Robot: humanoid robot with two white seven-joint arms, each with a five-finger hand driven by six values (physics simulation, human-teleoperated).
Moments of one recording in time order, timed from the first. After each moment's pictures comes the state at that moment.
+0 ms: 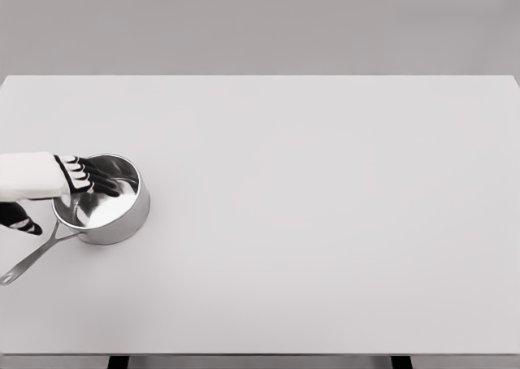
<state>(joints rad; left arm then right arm) -1.05 1.40 -1.30 -1.76 -0.02 -0.61 -0.40 0.03 0.00 0.61 -0.10 0.16 -0.05 0.36</state>
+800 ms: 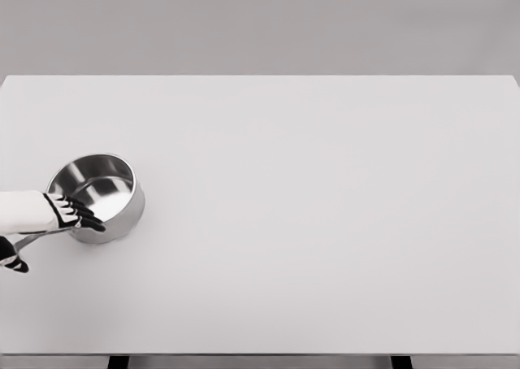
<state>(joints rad) -1.05 1.44 -1.46 -1.73 -0.01 -0.61 -0.38 0.03 0.00 0.61 -0.10 0.16 -0.05 0.36</state>
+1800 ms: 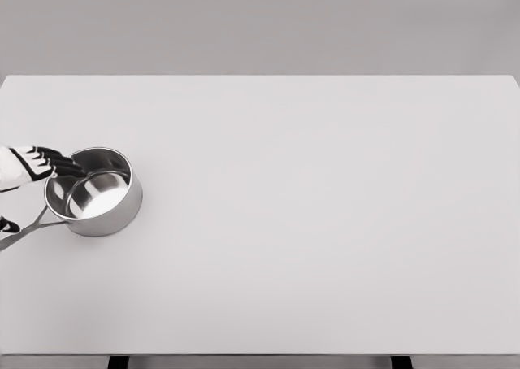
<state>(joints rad) -1.06 1.52 -1.41 -1.75 0.02 -0.61 -0.18 0.03 0.00 0.61 -0.10 0.16 -0.05 0.36</state>
